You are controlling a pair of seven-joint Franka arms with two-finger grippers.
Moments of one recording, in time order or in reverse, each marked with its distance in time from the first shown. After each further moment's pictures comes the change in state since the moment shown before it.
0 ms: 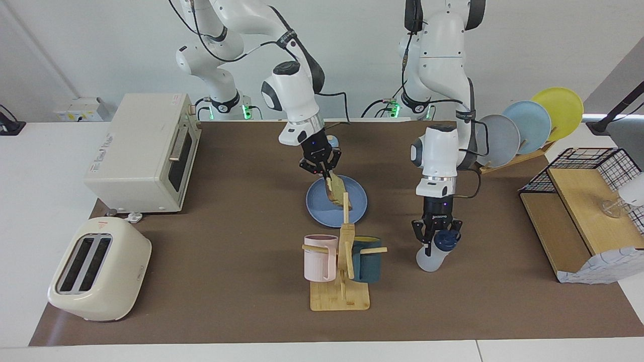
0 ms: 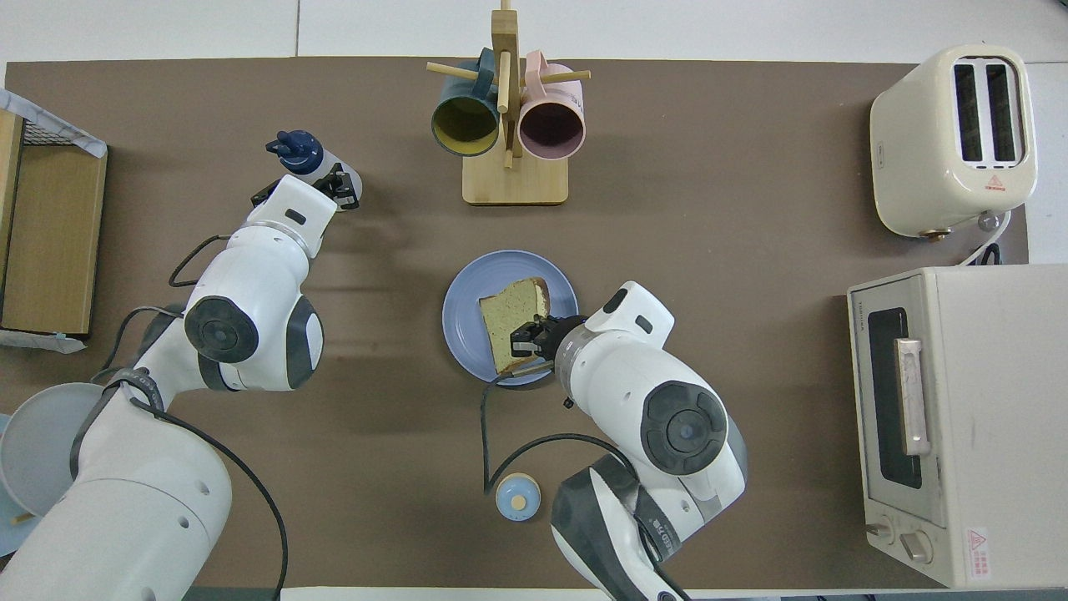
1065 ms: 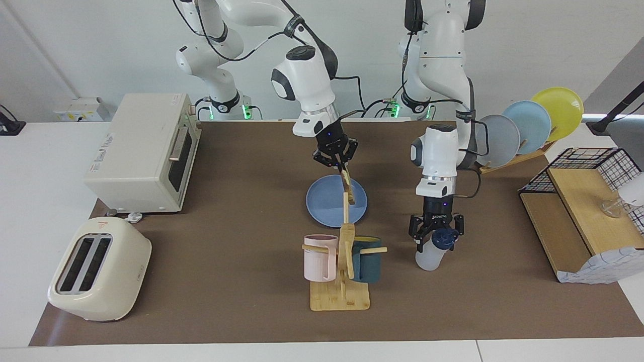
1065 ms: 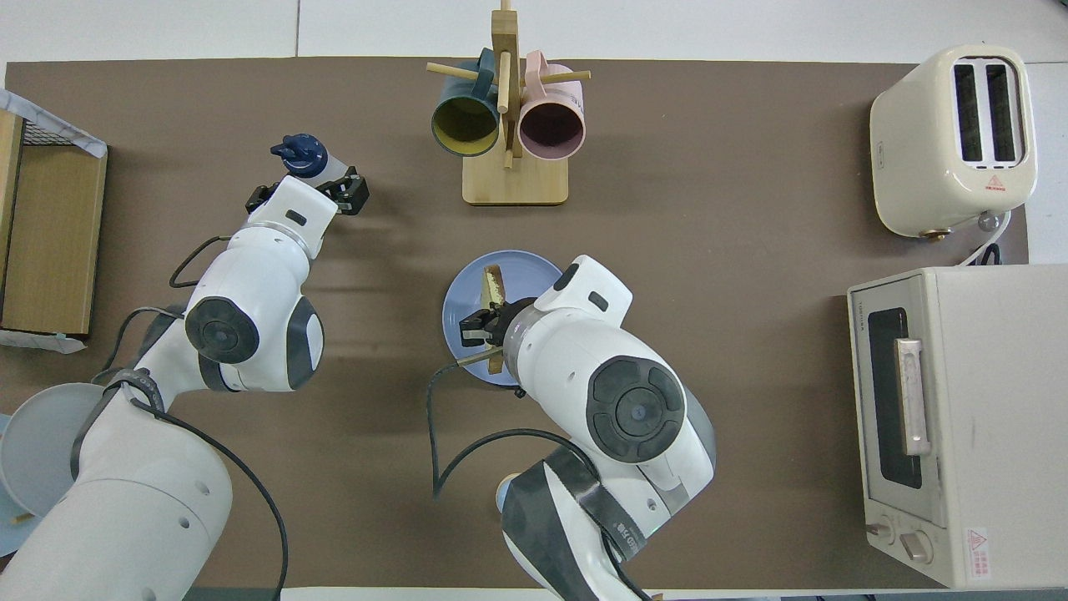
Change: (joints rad) left arm 0.000 0.000 -0.001 -0.003 0.000 0.000 0.000; right arm 0.057 0.045 0.005 0.213 0.002 -0.142 0.012
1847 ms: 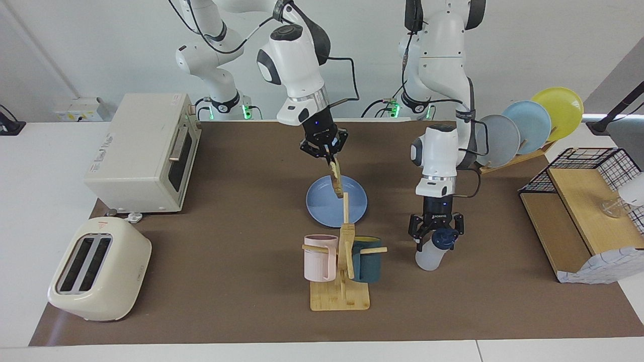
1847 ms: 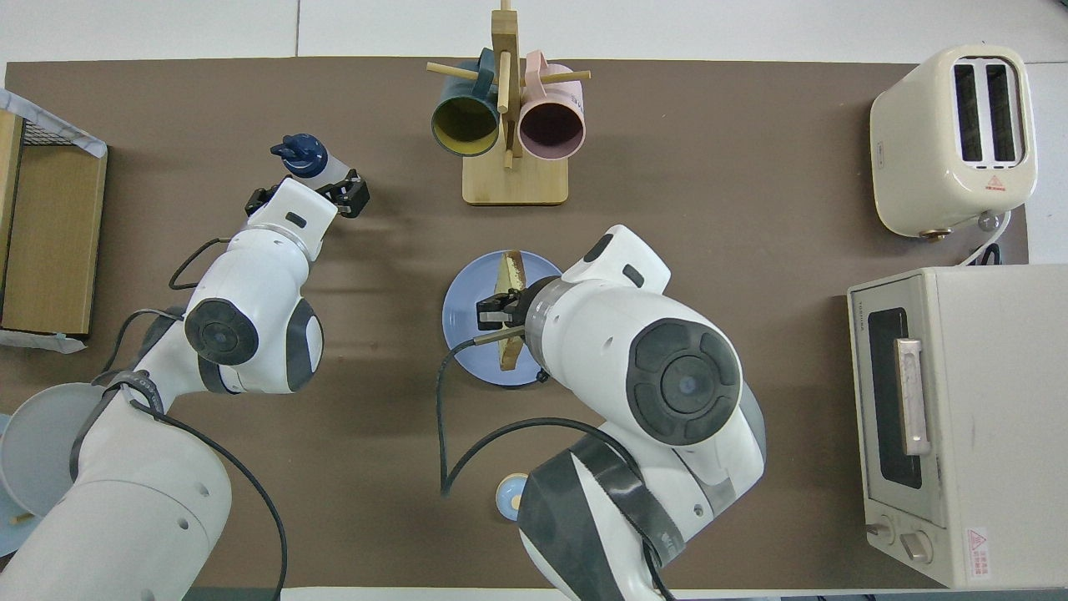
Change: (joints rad) left arm 0.000 -0.004 0.000 -0.009 0.000 0.000 0.003; right arm -0.041 -0.050 0.008 0.080 0.008 -0.178 0.000
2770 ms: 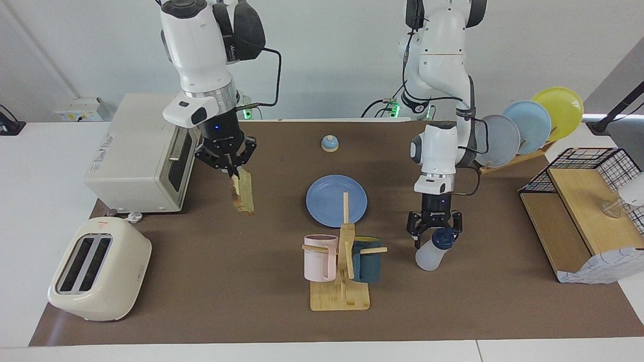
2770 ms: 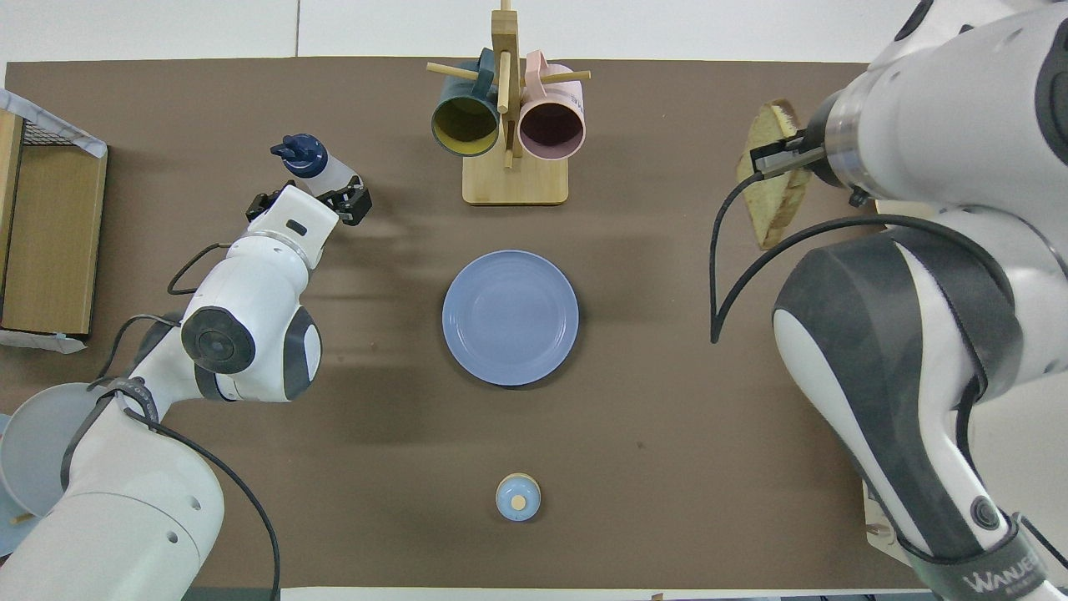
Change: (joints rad) left arm 0.000 -0.015 -0.006 -0.012 0.010 0.000 0.002; right arm -0.358 0.003 -0.013 0.307 -0.046 -0.475 -0.384
